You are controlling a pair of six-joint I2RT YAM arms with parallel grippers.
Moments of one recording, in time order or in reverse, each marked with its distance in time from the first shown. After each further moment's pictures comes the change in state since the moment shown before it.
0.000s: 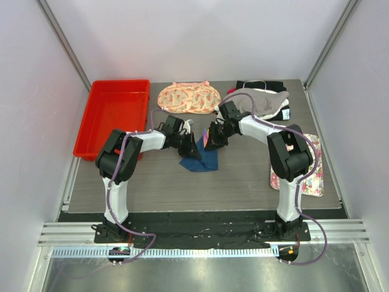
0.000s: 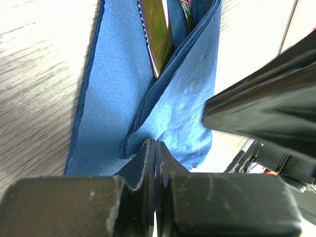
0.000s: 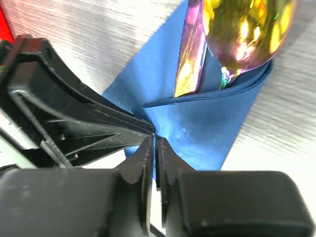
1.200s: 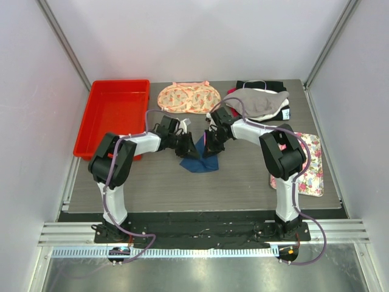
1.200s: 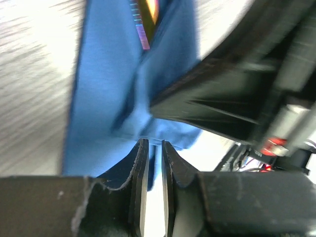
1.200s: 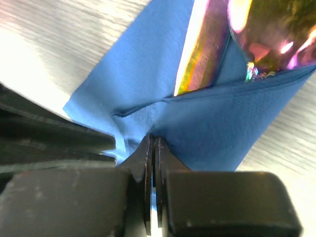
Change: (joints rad) left arm 0.011 -0.082 -0.074 0.032 0.024 -0.006; right arm 0.072 0.052 0.006 -0.038 0.109 -0.083
